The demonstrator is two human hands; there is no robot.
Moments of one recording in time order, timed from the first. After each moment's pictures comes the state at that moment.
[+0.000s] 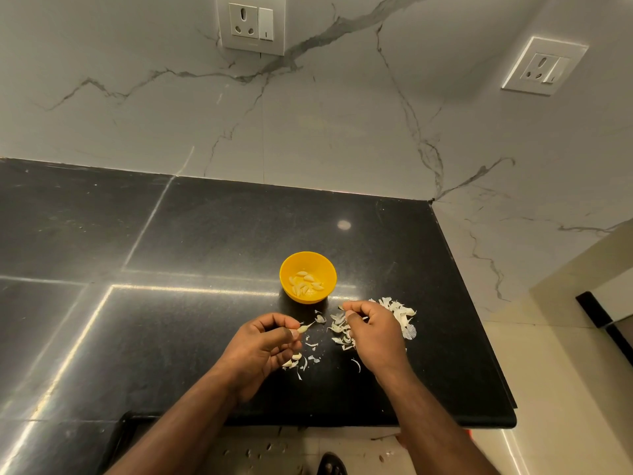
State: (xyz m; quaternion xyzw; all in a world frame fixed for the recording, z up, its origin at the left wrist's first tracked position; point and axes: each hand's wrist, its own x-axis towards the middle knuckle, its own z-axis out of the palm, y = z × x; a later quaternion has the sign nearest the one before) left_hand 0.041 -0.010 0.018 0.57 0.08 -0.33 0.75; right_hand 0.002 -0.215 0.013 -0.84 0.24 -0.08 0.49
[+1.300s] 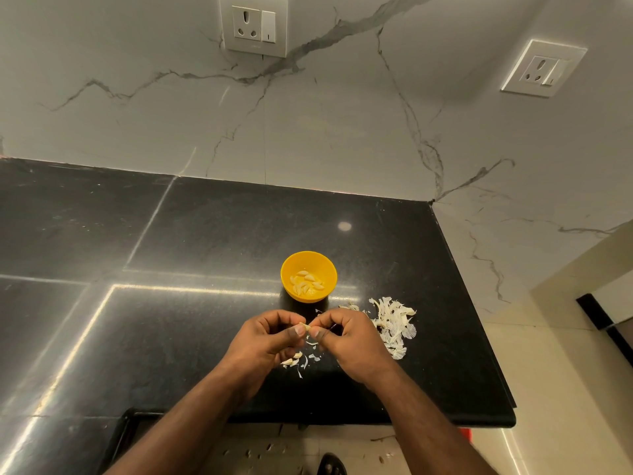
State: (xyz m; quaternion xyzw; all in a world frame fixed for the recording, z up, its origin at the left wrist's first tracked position) left_hand 0.037 -0.011 0.016 0.60 0.01 -0.30 0.74; right_hand -0.007 -0.191 0.035 -0.85 0.06 0.02 0.52
